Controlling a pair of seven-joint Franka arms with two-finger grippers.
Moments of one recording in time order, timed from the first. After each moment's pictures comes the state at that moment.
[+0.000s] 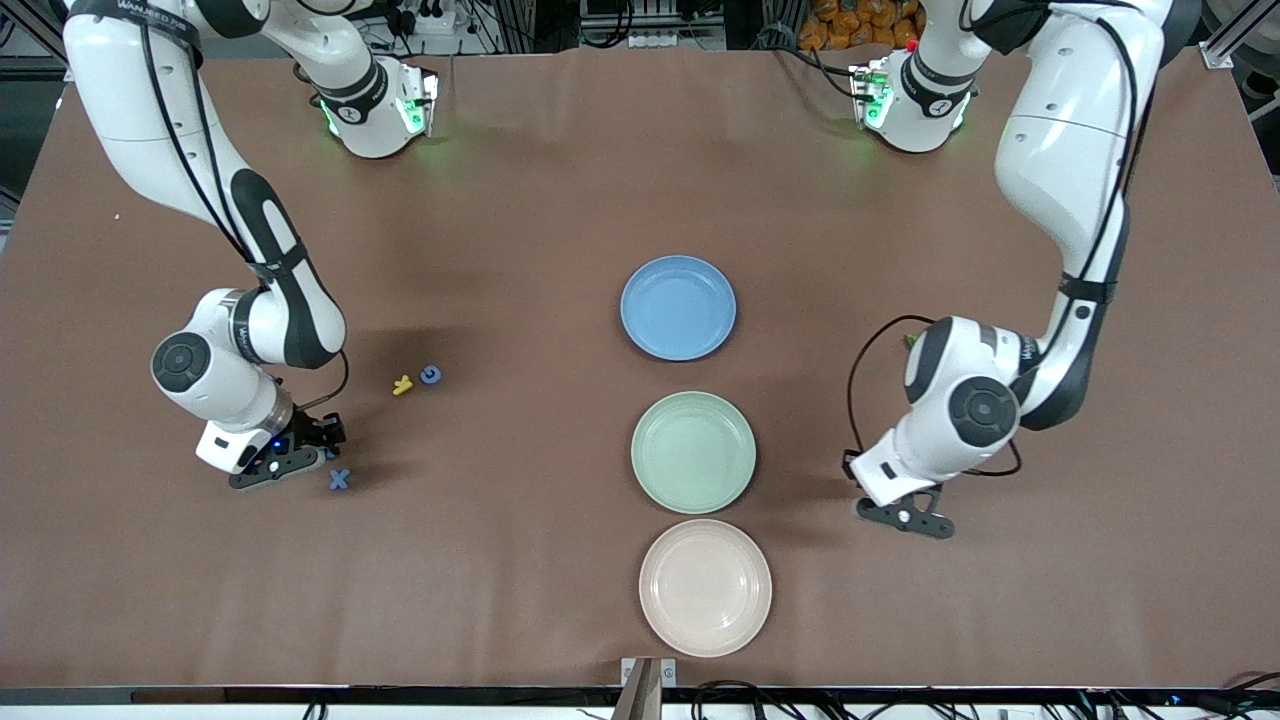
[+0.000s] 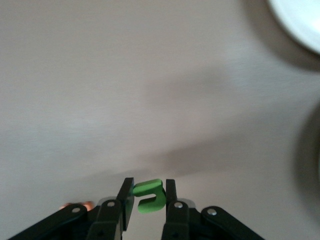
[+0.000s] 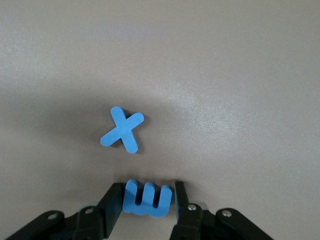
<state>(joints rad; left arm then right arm) -0.16 0.76 -0.16 -1.47 0.15 2.29 -0.09 0.11 0.63 -0.13 -1.93 0.12 2.66 -0.44</state>
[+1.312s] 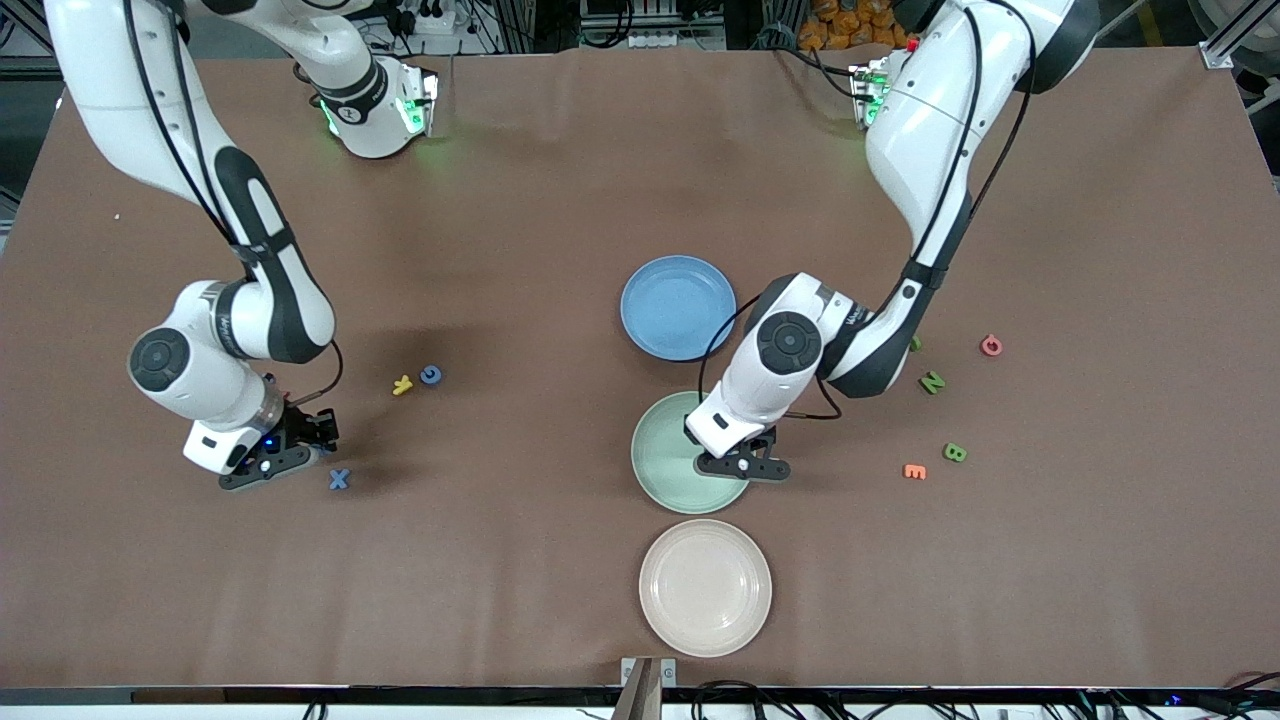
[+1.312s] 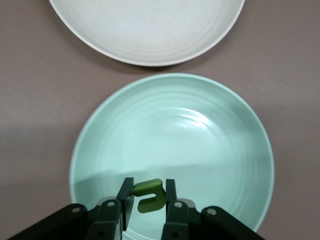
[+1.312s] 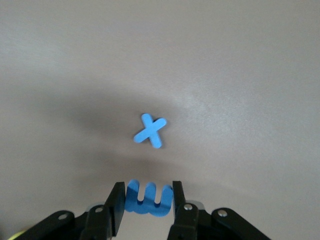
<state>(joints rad) -0.45 0.83 -0.17 -1.42 0.09 2.42 -0.54 0.11 0.54 -0.11 -1.90 0.12 2.52 -0.44</state>
